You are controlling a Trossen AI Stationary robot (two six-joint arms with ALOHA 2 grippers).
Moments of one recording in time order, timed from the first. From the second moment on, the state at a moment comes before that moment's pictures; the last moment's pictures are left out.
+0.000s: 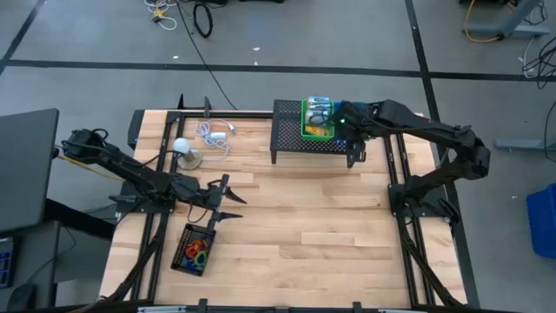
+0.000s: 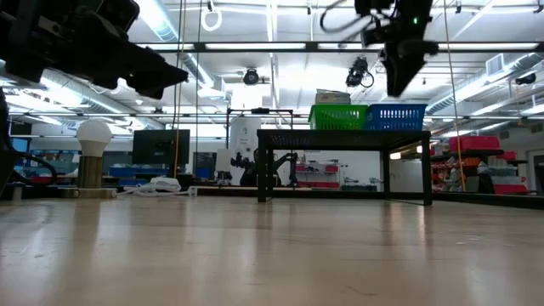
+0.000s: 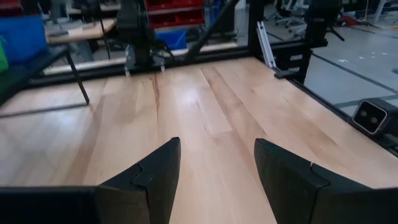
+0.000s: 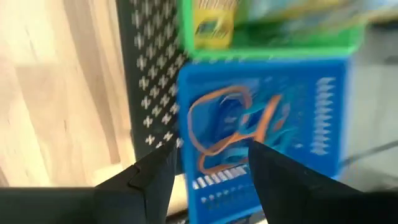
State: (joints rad) left arm -0.29 1.09 0.22 0.68 -0.12 0.08; right arm -0.39 1.39 1.38 -1.28 0.32 -0.36
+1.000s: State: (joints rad) left arm -0.48 0.60 0.44 -0.37 -0.26 -0.31; right arm 0.16 0.89 1.22 -0.79 0.16 -0.09
